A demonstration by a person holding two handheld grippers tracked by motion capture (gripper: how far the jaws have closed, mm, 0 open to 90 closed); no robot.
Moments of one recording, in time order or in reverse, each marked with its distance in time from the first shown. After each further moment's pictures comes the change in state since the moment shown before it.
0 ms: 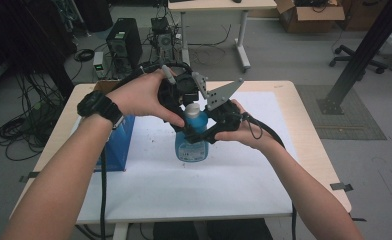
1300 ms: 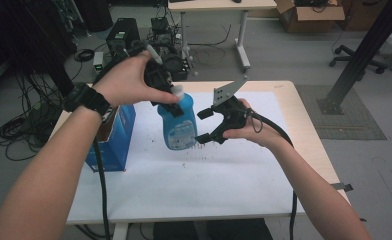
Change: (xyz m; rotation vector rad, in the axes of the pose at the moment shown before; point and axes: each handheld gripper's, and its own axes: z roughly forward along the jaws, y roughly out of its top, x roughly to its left) left arm 0.024 -0.016 -0.049 0.116 0.108 -0.298; right arm -0.015 -0.018 -0.015 0.077 -0.065 0.110
